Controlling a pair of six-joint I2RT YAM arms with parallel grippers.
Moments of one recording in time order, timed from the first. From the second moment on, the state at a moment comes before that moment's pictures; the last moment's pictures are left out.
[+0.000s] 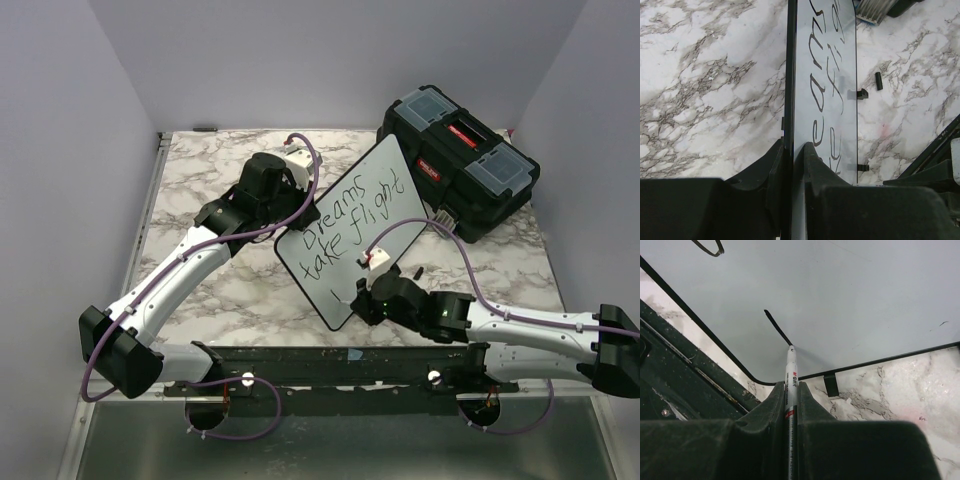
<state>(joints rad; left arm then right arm) -0.60 1.30 1.27 -0.52 0.19 -0.13 1.19 1.05 0.63 -0.24 0.32 0.49</state>
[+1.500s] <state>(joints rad) -0.60 1.30 1.27 -0.52 0.19 -0.13 1.18 1.08 0.71 -0.26 0.53 0.54</state>
